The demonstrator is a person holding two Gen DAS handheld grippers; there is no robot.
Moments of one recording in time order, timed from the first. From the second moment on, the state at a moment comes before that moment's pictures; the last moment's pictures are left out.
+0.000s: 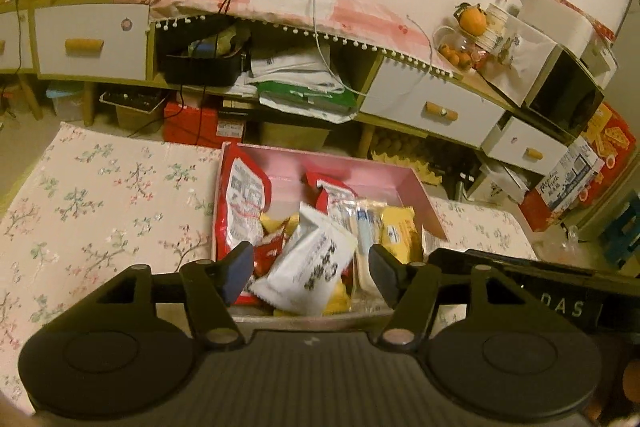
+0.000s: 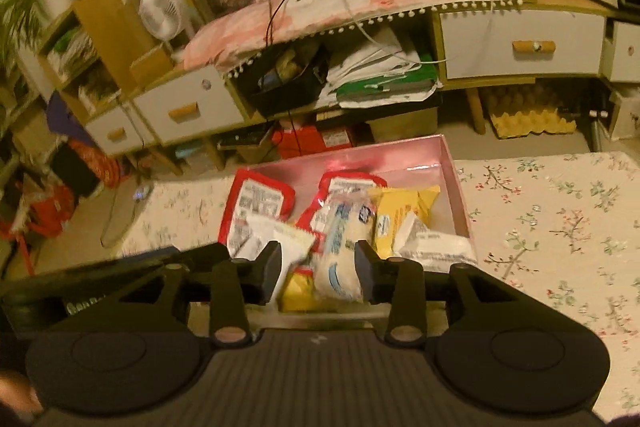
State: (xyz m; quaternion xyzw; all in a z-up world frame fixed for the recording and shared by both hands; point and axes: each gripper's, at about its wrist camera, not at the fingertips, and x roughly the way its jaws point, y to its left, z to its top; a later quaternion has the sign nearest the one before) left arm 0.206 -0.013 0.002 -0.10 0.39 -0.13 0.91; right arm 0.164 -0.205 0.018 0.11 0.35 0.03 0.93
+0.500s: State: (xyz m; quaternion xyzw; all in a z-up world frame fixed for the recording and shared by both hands) left arm 0.157 -0.013 0.014 -0.06 0.42 -0.12 0.90; right arm 0.110 -0.170 0.033 -0.04 0.33 -0.04 0.94
